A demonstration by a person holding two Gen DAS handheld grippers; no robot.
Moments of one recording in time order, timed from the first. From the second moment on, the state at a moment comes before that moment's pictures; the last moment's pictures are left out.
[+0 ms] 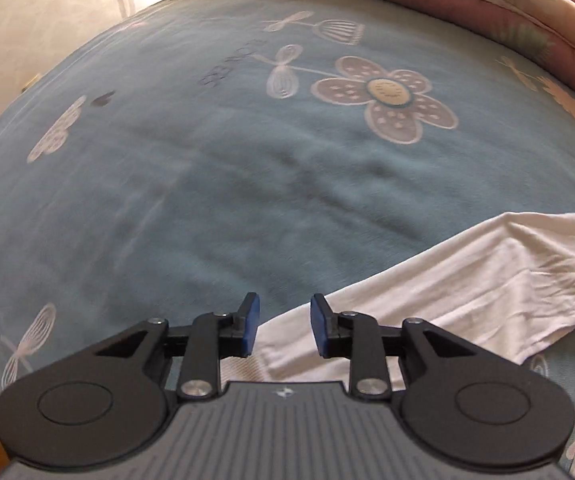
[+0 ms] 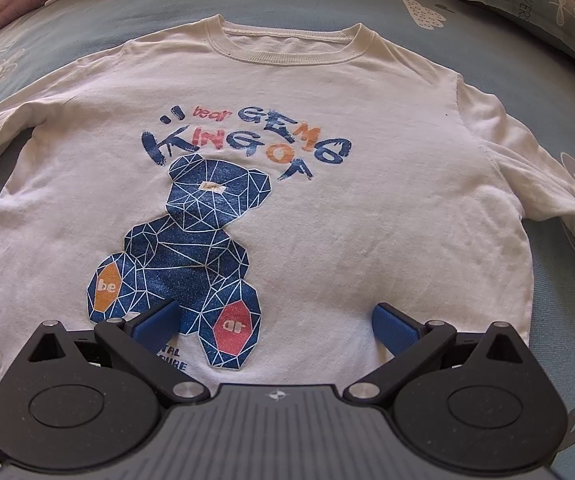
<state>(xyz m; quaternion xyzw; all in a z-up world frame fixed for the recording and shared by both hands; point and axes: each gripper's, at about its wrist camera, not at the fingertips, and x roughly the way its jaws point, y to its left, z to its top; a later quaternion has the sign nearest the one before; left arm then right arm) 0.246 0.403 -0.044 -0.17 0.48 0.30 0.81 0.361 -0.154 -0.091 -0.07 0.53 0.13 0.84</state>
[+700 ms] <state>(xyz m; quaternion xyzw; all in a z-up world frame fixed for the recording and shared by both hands) 0.260 0.412 -0.040 -0.17 0.45 0.30 0.83 0.372 -0.140 -0.079 -0.08 0.57 0.13 0.80</state>
